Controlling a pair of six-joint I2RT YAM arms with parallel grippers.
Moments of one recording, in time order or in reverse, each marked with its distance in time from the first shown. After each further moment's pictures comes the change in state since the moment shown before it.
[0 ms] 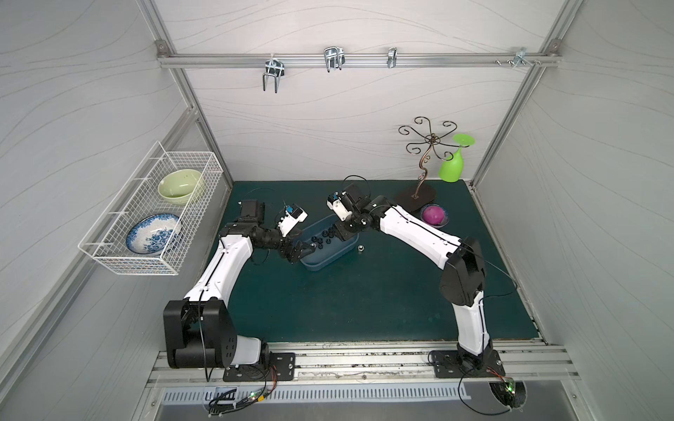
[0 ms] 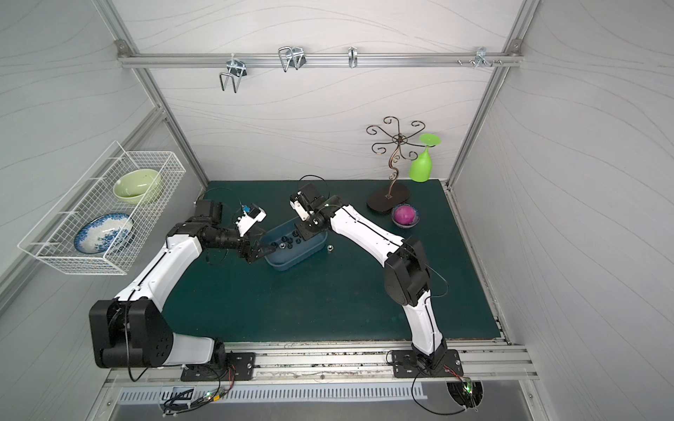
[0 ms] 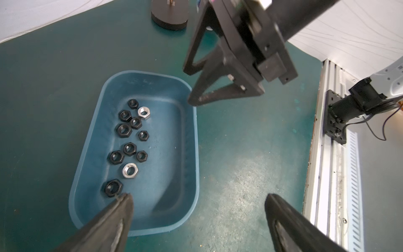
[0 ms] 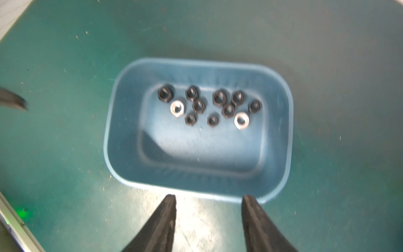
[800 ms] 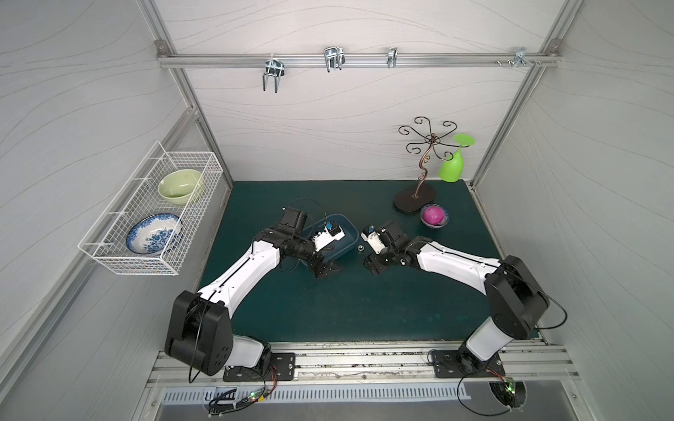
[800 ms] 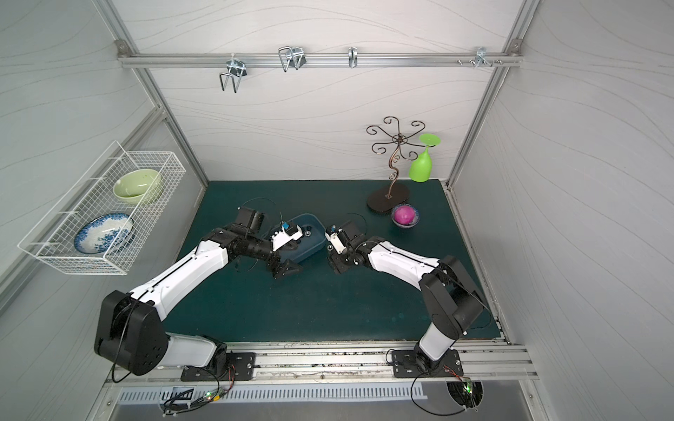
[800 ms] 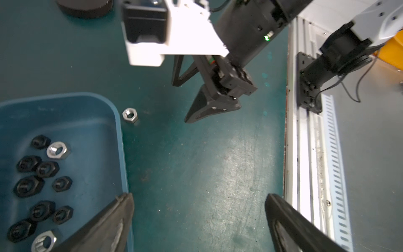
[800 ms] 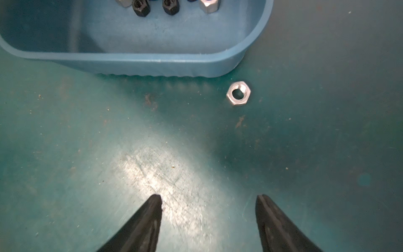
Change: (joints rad) left arm -0.353 0.000 -0.084 0.140 -0.145 -0.100; right arm -0.093 -0.400 -0.873 0.489 -0.046 -0.040
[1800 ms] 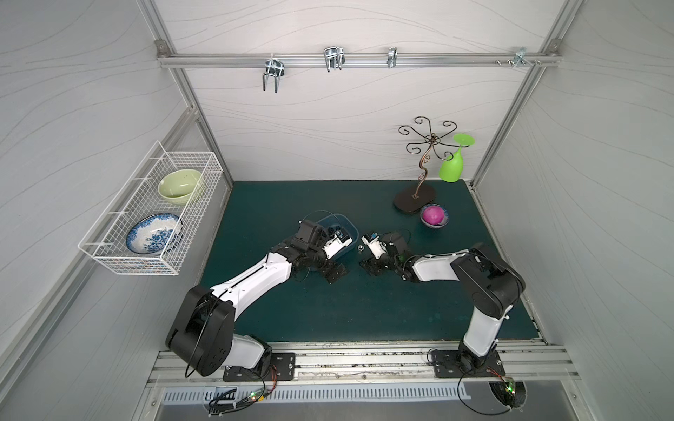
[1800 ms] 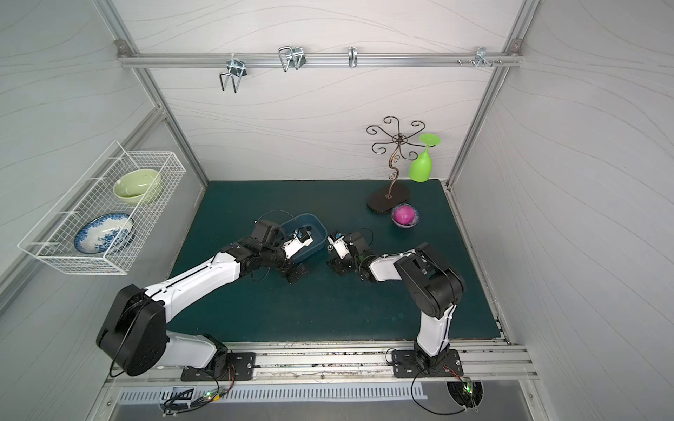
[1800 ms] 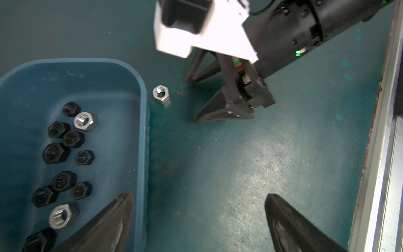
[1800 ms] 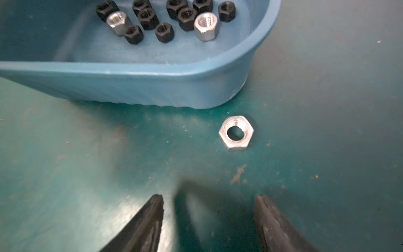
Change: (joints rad) left arm -0.173 0.010 -0.141 0.279 -0.350 -0.216; right arm -0.072 0.207 -0.211 0.670 -0.116 -0.060
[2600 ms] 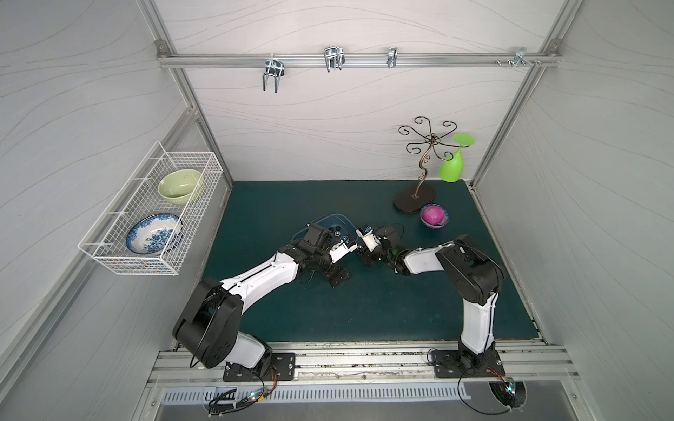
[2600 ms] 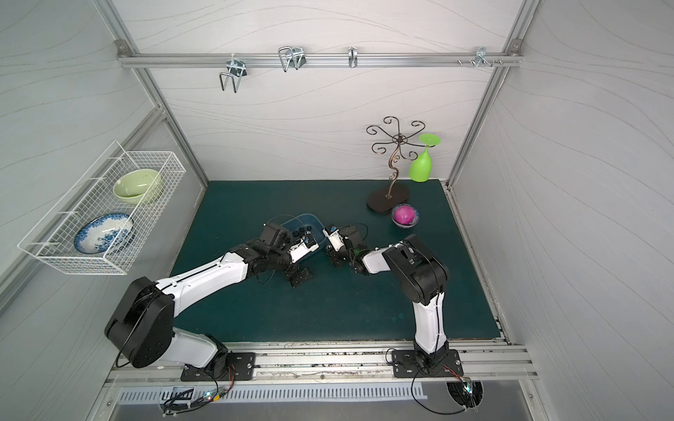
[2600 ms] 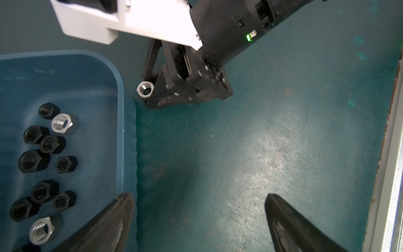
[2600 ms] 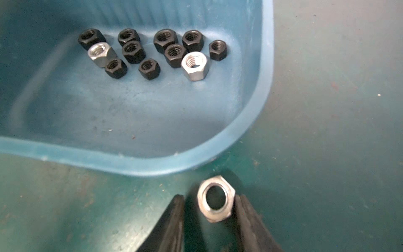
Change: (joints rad) left arm -0.036 0.051 -0.003 0.013 -0.038 0.036; right arm -0.012 0.137 0.123 0.082 -0.003 -0.026
